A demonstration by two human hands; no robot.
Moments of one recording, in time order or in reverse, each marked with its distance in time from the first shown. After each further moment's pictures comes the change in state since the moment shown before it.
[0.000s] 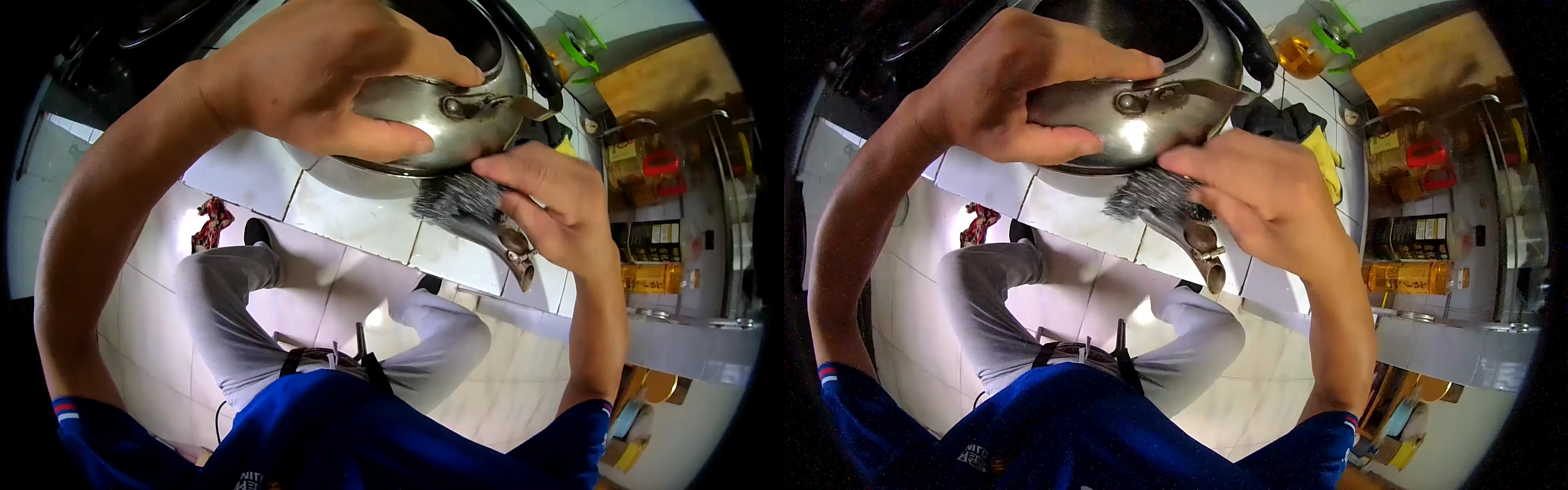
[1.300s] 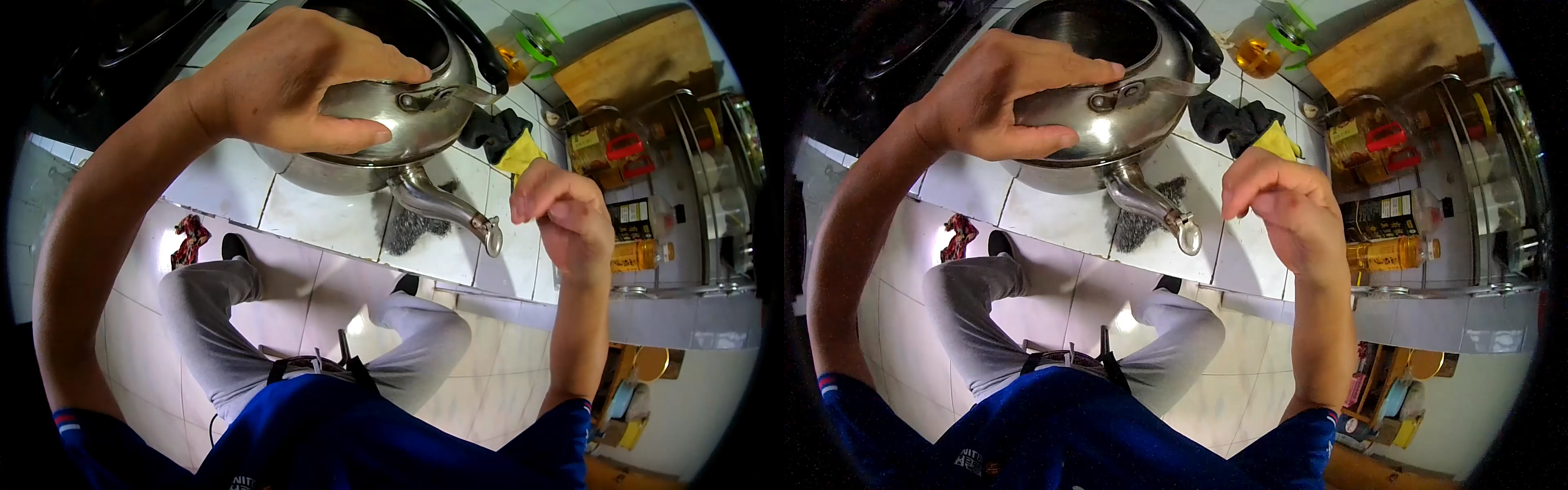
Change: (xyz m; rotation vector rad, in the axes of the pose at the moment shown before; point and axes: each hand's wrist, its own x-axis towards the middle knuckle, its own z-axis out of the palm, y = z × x) left_hand -0.002 -0.009 0.018 0.103 0.088 -0.007; right_hand -0.047 -0.004 -0.030 0.872 0.140 0.282
